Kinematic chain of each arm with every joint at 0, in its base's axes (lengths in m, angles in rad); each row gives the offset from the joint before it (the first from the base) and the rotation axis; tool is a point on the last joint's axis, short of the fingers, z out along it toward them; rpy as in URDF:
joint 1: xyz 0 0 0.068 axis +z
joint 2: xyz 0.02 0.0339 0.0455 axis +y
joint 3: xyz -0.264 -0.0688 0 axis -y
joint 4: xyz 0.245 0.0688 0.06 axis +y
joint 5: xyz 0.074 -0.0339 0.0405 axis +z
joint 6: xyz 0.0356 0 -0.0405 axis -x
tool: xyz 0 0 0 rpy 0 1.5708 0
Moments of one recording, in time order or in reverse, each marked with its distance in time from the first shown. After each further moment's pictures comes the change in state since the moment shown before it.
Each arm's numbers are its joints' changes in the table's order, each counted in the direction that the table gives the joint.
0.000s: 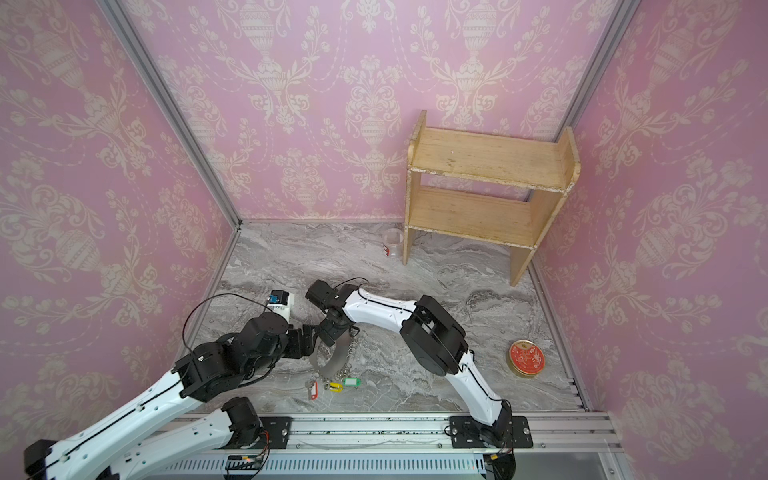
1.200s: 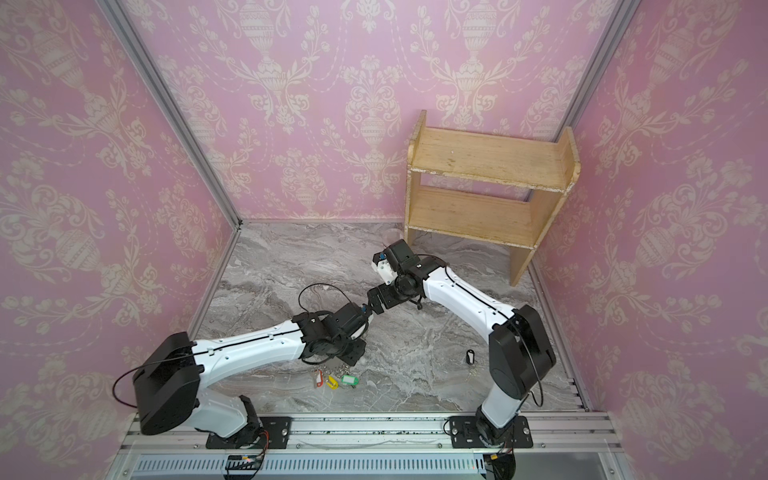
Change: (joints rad) left arm -0.082 0.790 0.159 -0.196 -0.316 -0.321; right arm -0.383 -0.587 -0.433 -0.024 0.326 0.038
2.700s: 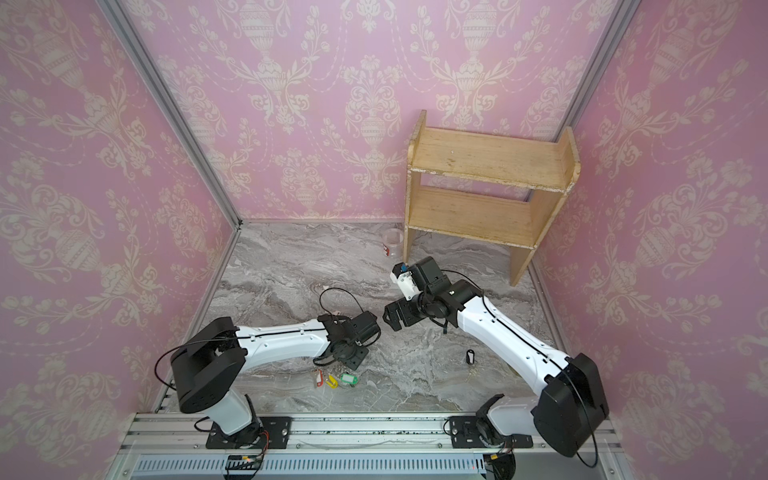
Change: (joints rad) left arm -0.033 0.163 0.030 0.048 0.159 -0.016; right arm -0.017 -0.309 -0.237 -0.049 0.009 -0.029
